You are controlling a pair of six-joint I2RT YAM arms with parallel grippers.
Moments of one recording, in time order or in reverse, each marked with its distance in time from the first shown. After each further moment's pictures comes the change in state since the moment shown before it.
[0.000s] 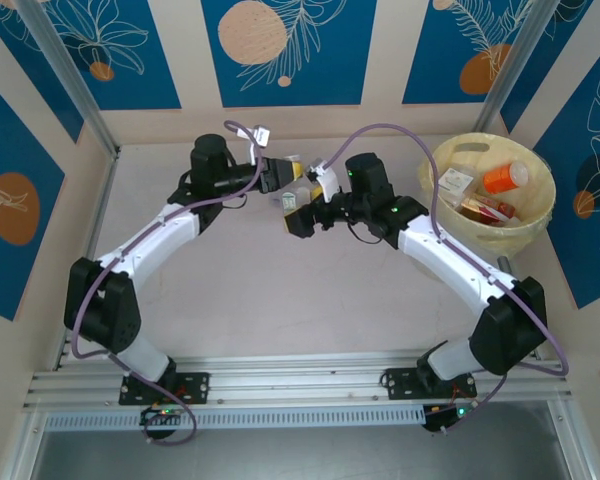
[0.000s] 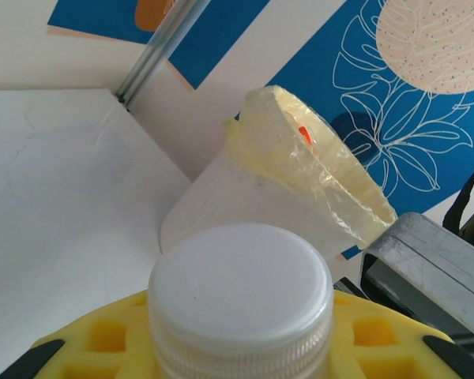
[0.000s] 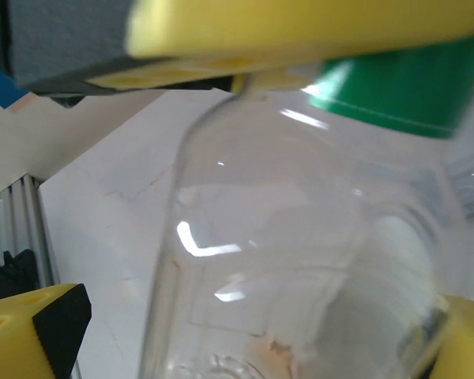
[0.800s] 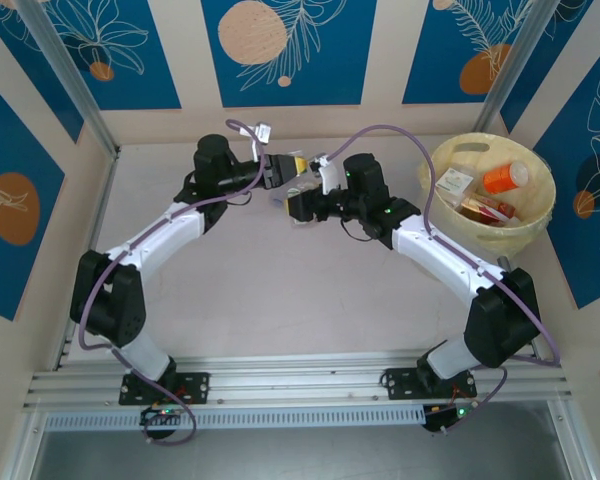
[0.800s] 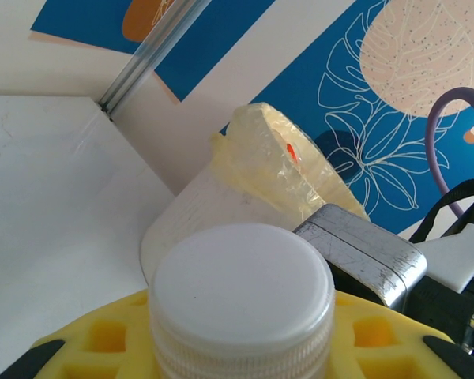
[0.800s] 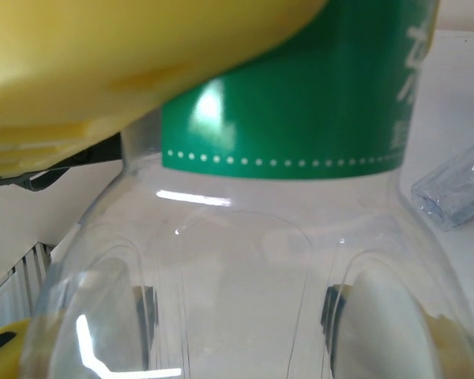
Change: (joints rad) left arm -0.011 0.043 0.000 0.126 0.004 -0.111; right arm -0.002 0.040 -0.045 0.171 0.042 0.217
